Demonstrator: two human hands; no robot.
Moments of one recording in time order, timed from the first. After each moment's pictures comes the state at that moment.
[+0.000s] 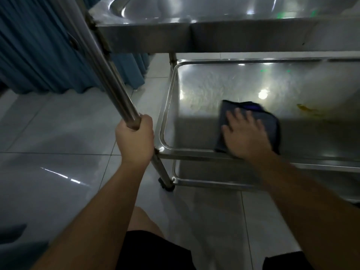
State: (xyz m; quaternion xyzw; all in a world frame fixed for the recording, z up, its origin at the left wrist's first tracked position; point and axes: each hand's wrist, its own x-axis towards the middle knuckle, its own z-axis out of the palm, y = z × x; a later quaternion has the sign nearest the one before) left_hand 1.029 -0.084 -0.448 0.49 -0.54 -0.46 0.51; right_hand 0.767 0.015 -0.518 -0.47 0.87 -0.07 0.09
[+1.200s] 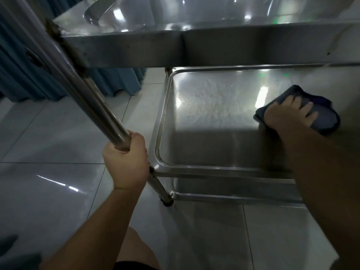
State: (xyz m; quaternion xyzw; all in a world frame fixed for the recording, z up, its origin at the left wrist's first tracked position) left_hand 1.024 -0.073 -0.455 0.48 -0.54 -0.42 0.55; right_hand 0.636 -0.012 -0.511 -0.17 0.98 -0.10 0.08
